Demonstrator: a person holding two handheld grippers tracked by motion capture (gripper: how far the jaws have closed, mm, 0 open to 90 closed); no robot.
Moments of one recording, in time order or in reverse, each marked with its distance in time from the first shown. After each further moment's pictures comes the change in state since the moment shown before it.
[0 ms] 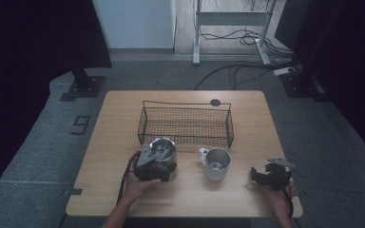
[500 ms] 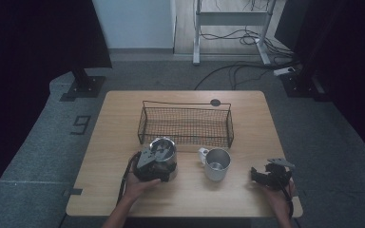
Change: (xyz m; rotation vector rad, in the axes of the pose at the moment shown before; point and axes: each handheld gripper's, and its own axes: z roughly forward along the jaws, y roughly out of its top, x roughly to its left) left arm -0.001 -0.001 -0.001 -0.009 0.005 0.025; right arm 0.000 0.000 0.000 0.000 0.000 0.000
